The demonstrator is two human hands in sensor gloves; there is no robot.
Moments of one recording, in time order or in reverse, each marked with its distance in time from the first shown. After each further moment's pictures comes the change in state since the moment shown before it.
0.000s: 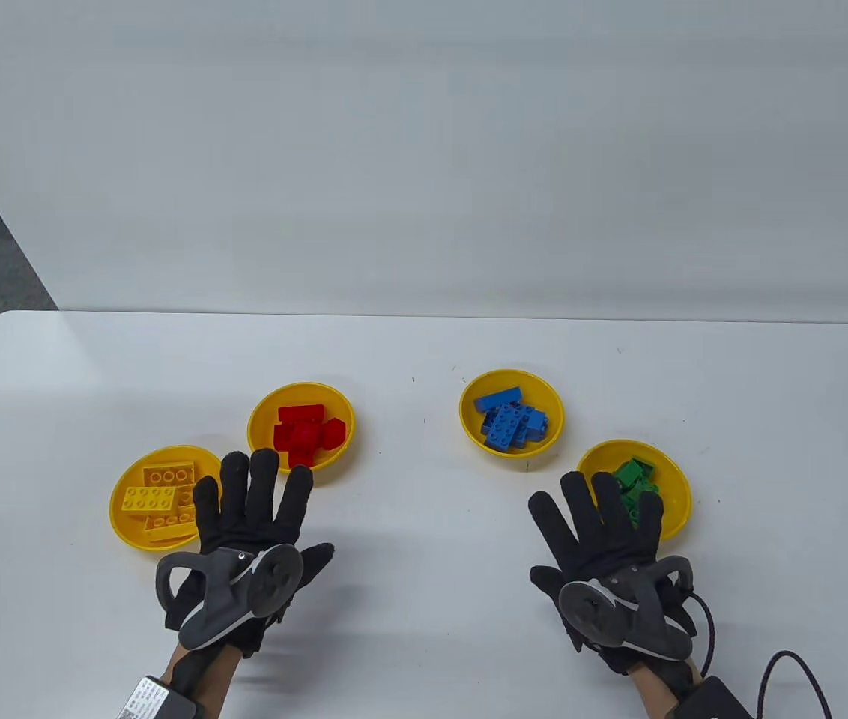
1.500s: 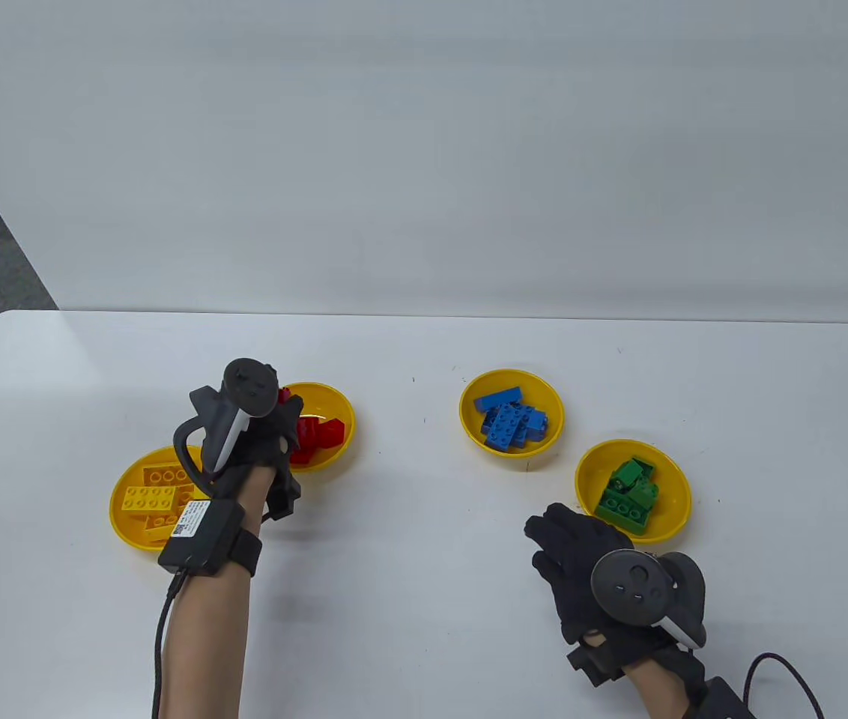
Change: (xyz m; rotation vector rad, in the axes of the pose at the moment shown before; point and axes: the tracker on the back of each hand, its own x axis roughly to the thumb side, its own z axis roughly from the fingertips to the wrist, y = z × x) left_hand -0.054 -0.029 -0.168 -0.144 0.490 0.353; right_hand -0.002 -0.021 -0.007 -0.026 0.105 -0.524
